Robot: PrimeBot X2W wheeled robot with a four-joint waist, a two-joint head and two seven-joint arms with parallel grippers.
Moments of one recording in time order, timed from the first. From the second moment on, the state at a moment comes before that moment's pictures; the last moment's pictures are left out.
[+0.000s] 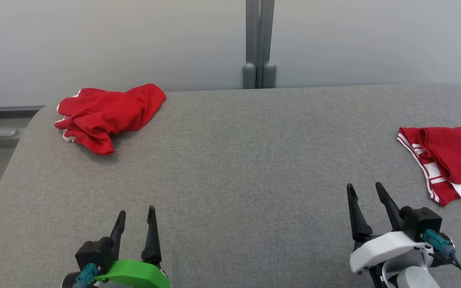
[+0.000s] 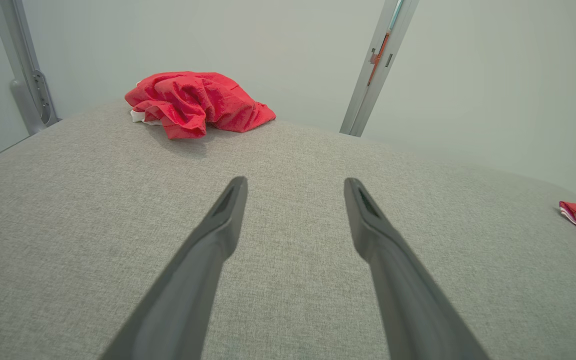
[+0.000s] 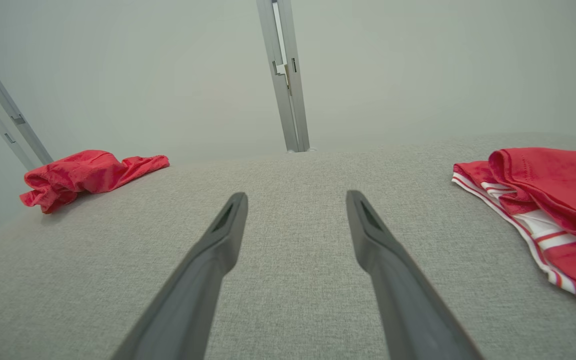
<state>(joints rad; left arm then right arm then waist) -0.03 0.12 -0.32 0.28 -0.49 0.12 -0.26 -0.06 -0.05 0.05 0.31 0.21 0.13 -0.25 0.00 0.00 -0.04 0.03</state>
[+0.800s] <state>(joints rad) -0.03 0.11 -0.30 0.29 -0.46 0.09 -0.26 -0.01 -0.05 0.02 0.21 0.17 0.13 -0.20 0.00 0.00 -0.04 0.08</state>
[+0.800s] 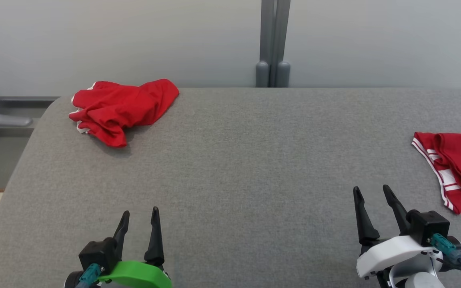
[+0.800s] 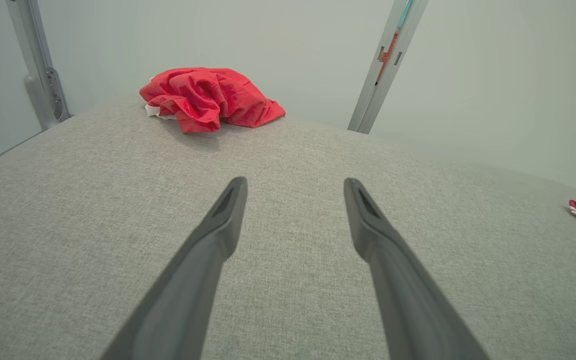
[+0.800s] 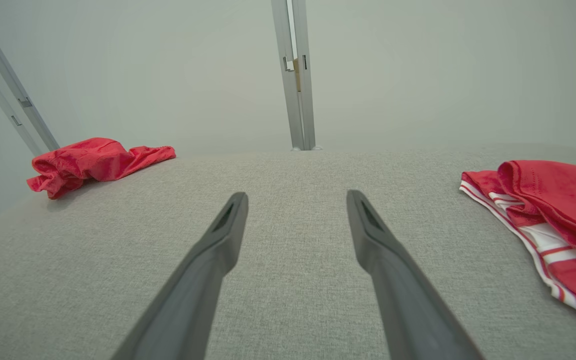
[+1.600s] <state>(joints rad) -0.01 0.15 -0.26 0.22 -0.46 0.12 -0.26 -0.08 -0.05 0.14 0.27 0.21 0.13 -0.23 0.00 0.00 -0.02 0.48</state>
